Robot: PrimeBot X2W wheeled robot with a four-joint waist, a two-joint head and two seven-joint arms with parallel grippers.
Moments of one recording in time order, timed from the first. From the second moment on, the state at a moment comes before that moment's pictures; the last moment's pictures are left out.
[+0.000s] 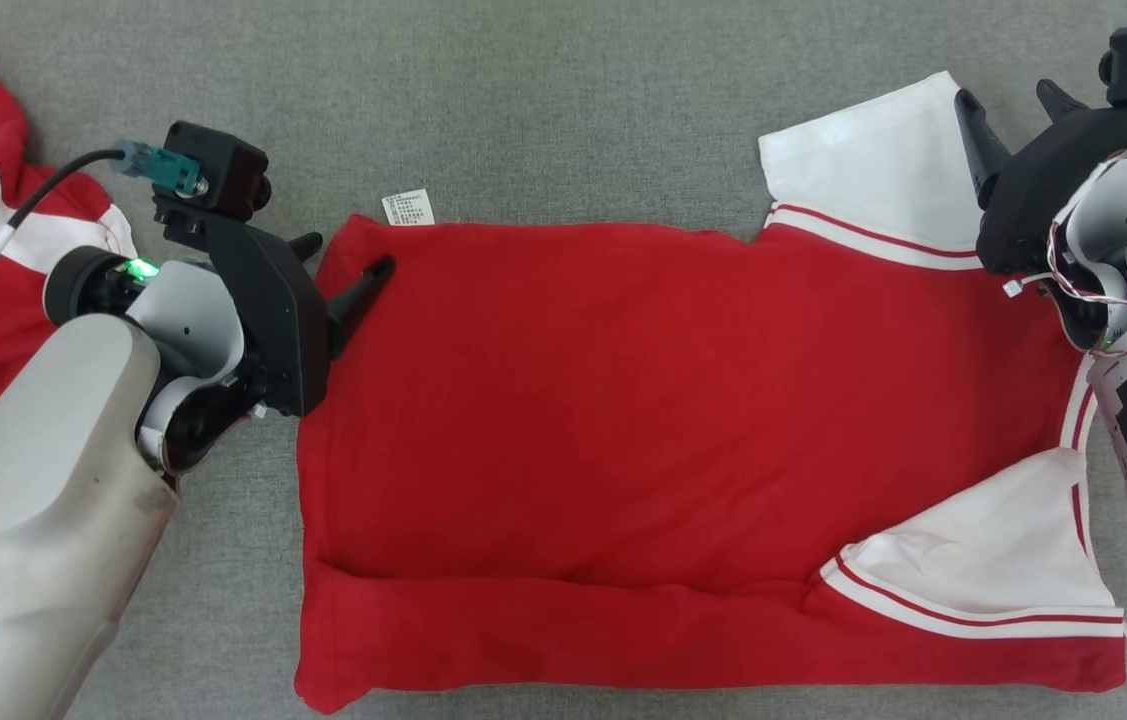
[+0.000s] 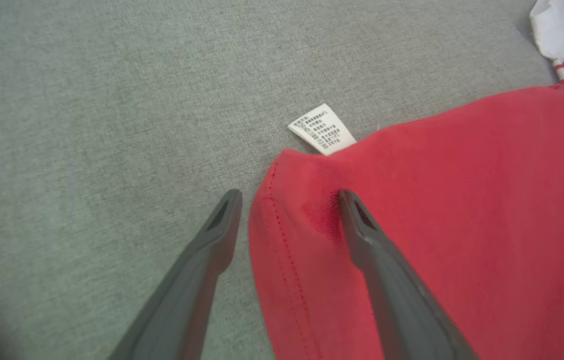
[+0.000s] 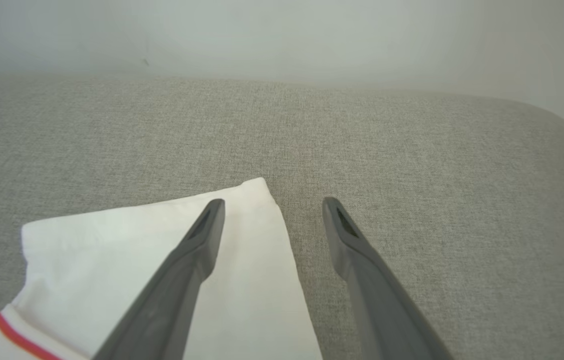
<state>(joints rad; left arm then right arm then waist) -0.95 0.40 -0.62 0.51 -0.79 -0.13 0.44 -1.06 -0.33 0.26 0.92 0.36 0.13 0.17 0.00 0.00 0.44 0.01</state>
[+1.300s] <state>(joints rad) -1.07 0.37 -0.76 0.69 -0.92 -0.13 0.31 -1.28 -0.29 0.40 1.16 0.42 0.13 0.15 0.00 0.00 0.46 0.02</state>
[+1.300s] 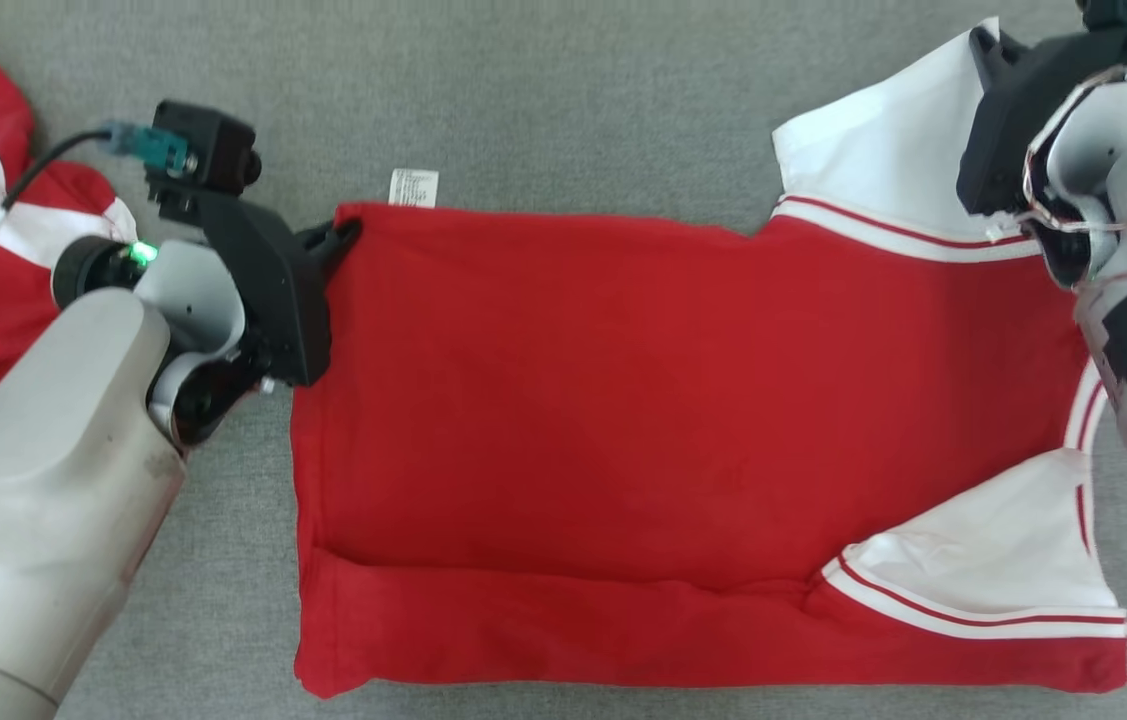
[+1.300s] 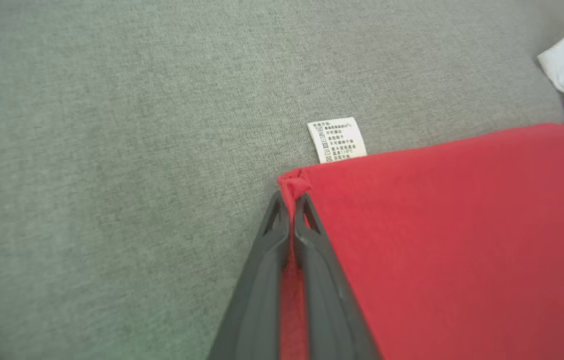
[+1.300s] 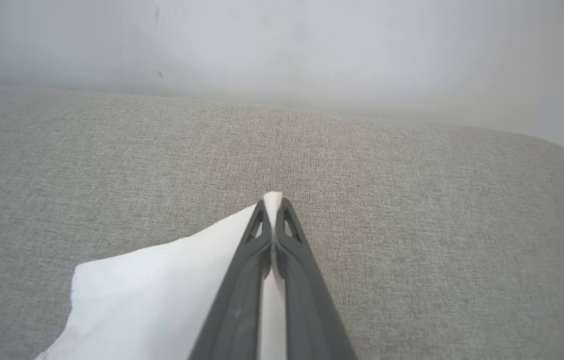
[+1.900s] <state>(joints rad) -0.83 0.44 -0.75 0.59 -0.91 -0.08 0.09 -0.87 -0.40 0.52 0.73 0.57 0.13 -0.14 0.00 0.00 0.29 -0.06</state>
